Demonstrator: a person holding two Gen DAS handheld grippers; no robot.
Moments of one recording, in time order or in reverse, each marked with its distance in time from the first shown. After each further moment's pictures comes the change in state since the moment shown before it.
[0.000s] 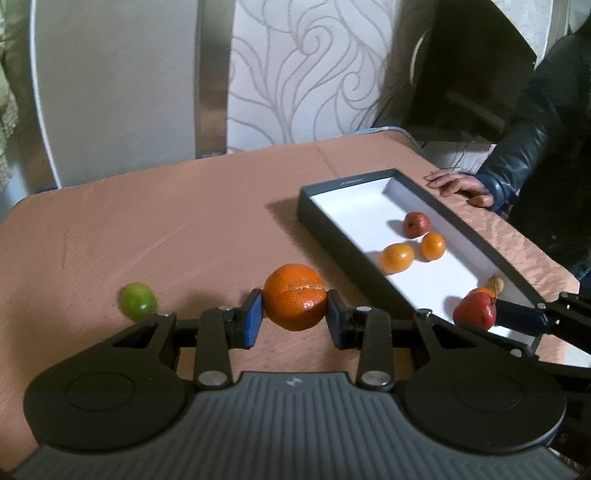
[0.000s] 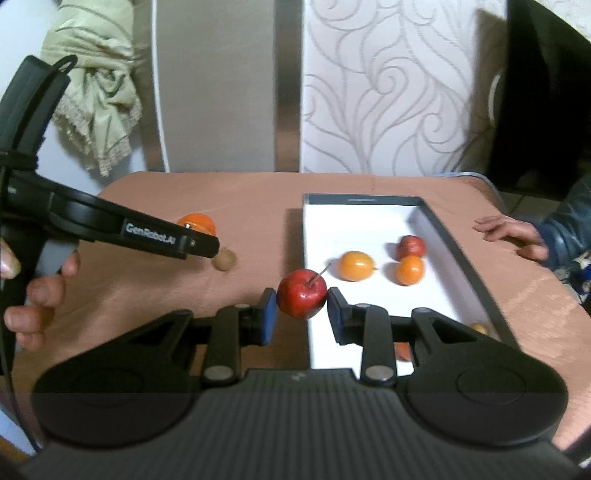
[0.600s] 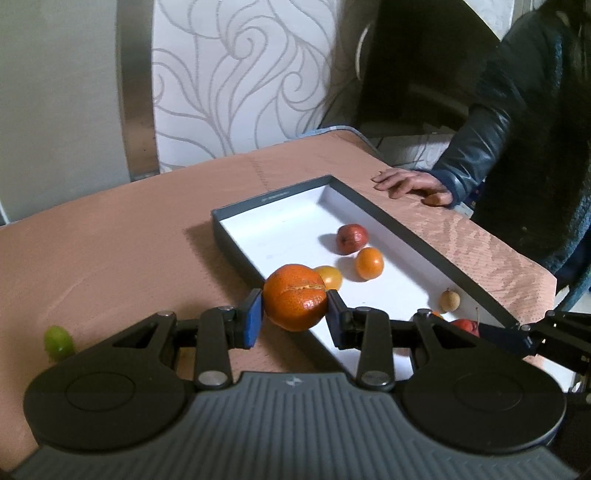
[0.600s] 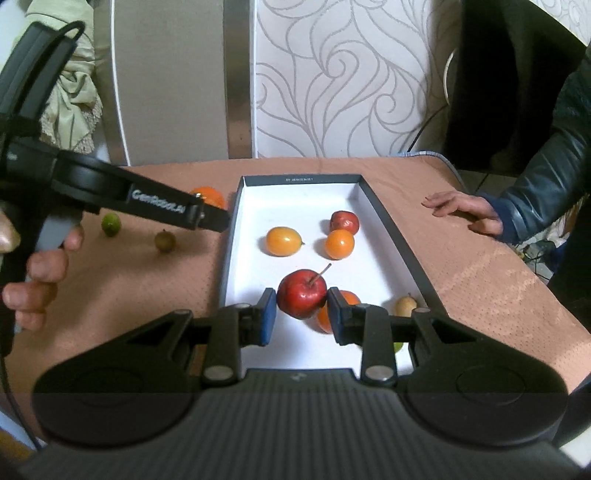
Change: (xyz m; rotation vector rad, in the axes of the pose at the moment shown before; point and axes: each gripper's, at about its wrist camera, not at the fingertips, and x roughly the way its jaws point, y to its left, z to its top) left arm 0.036 -0.066 0.021 0.082 -0.003 -0.088; right arm -0.009 -0.043 -0.014 0.035 0.040 -0.065
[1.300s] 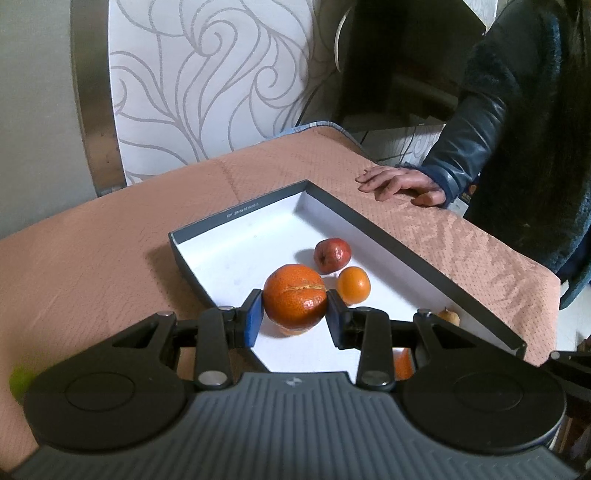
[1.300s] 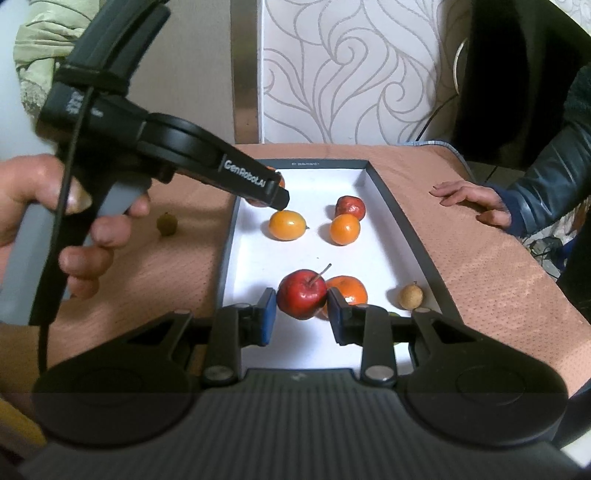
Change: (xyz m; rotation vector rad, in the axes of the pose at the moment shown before) left arm 0.042 -0.017 0.021 0.046 0.013 -0.034; right arm 0.008 -0.002 -0.005 -0.016 0.040 0.018
